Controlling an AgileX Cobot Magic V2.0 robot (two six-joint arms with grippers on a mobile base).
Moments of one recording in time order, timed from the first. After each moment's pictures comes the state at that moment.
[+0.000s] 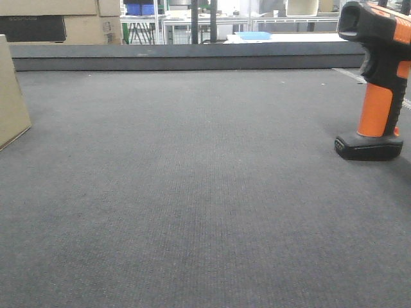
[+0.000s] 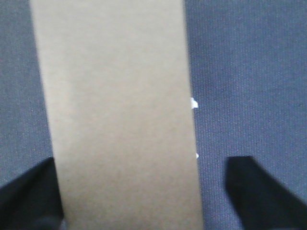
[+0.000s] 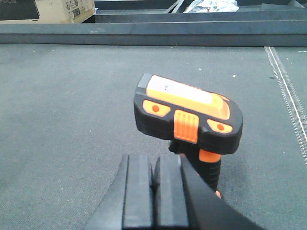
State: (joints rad) left arm 0.09 1.74 -1.61 0.10 1.22 0.11; right arm 0.32 0.78 -0.40 0.39 -0.12 -0.25
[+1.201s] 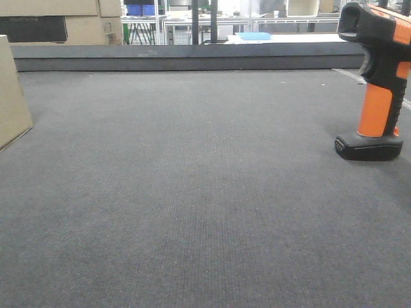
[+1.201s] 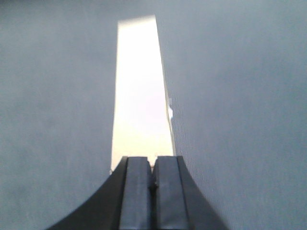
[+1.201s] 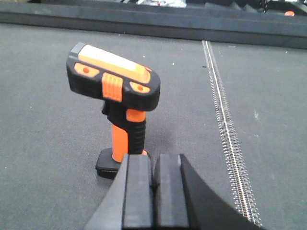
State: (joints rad) left arm 0.09 0.64 -0.64 0.06 0.47 0.11; right arm 0.06 0.44 -0.32 0.33 0.18 -0.33
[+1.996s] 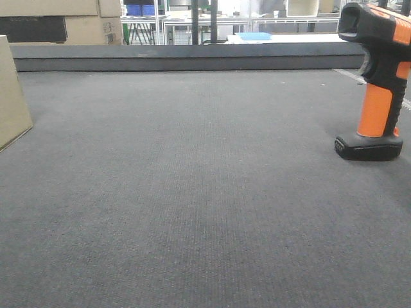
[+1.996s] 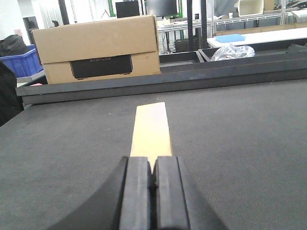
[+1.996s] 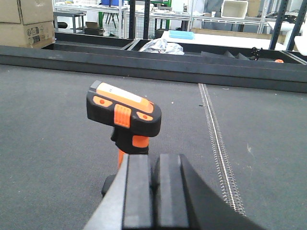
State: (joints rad) left arm 0.09 0.21 -0.34 0.06 0.21 0.11; right arm 0.06 0.21 -0.29 0.33 0.23 -0.33
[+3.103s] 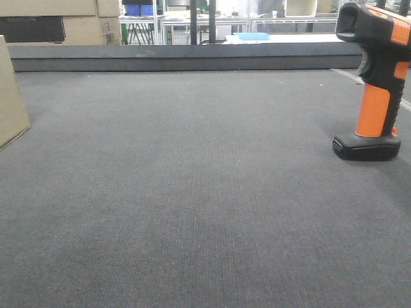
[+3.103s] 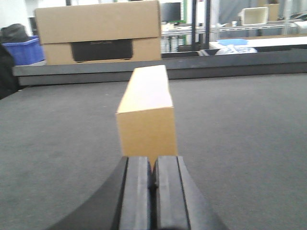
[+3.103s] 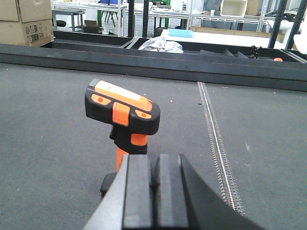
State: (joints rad) left arm 0.08 0.00 0.00 0.00 0.05 0.10; right arm 0.06 0.21 -0.29 0.33 0.23 -0.33
